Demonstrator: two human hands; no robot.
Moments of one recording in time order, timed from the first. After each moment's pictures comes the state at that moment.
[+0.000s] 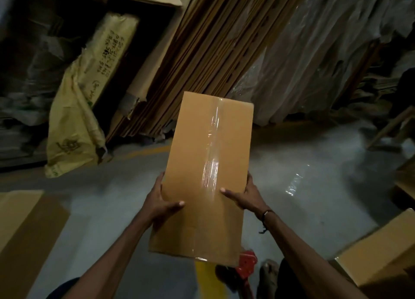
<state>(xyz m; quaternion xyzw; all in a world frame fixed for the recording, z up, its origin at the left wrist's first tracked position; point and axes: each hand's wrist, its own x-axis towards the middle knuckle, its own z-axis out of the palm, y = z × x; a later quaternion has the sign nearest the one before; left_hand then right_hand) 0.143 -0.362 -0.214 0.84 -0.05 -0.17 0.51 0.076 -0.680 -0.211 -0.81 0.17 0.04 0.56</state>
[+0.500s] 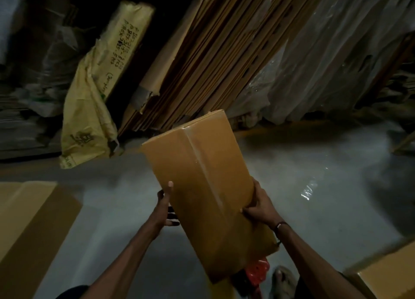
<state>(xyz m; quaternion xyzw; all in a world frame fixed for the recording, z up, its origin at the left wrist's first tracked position) 0.146 -0.353 -0.252 0.68 0.16 -0.26 0.67 0.093 -0.687 -0.265 -0.88 0.13 0.08 0.46</state>
